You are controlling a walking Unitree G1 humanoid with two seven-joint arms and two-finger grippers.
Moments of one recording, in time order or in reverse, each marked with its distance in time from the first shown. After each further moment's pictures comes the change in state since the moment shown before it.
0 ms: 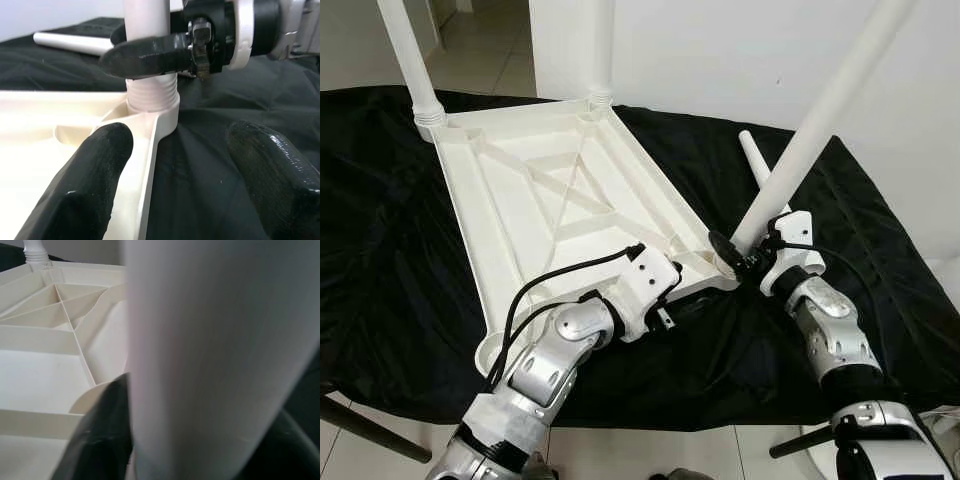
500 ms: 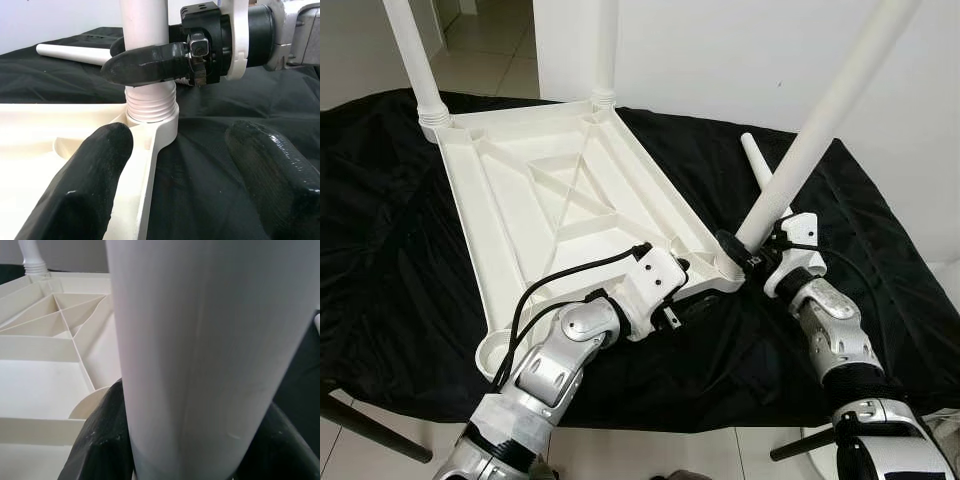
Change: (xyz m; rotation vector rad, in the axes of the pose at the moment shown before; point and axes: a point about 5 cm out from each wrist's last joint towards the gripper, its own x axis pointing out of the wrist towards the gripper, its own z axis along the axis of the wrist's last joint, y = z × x) left arm 0.004 -0.001 0.001 0.014 -0.018 0.005; right arm -0.001 0.002 -0.008 0.048 0.000 -0.022
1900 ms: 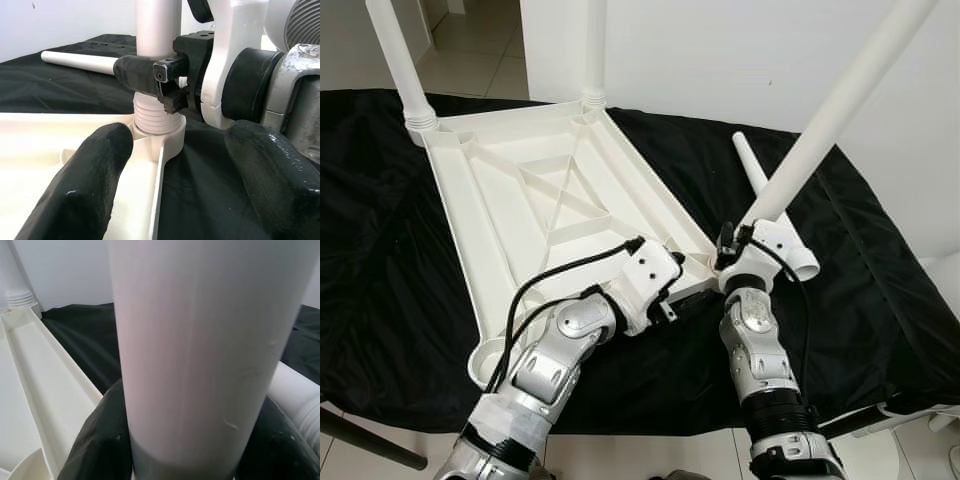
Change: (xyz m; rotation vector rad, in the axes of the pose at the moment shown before) left arm -0.003 0.005 0.004 -0.007 -0.022 0.031; right arm 0.017 0.059 0.004 0.164 -0.081 -0.736
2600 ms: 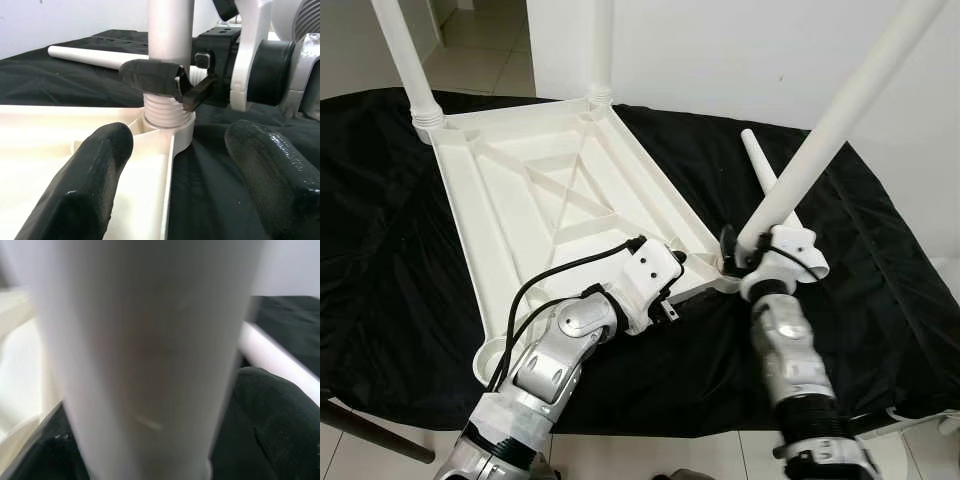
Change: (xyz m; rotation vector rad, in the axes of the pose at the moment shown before) left arm 0.001 0.000 0.001 0.004 -0.004 -0.001; right arm 0.010 -0.042 0.004 -0.112 0.003 0.258
